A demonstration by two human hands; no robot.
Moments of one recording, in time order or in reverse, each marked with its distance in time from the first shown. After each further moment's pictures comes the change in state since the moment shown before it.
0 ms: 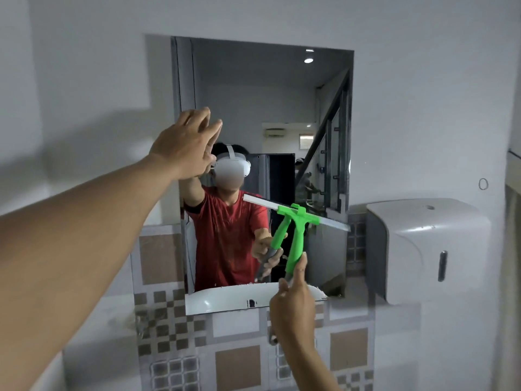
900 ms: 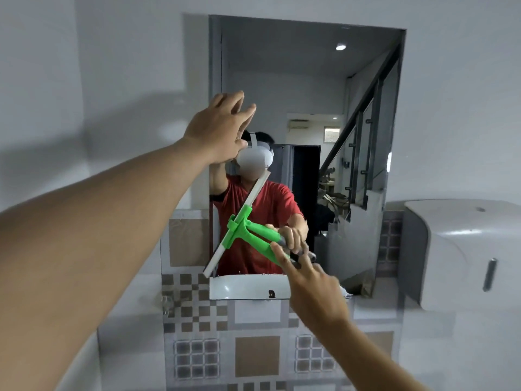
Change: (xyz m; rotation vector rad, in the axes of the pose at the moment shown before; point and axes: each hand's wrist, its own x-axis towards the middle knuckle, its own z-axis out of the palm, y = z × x) left_hand -0.001 0.002 -0.004 -0.067 0.012 -0.046; right_hand 0.017 -0.007 -0.010 -0.873 -0.166 -0.763
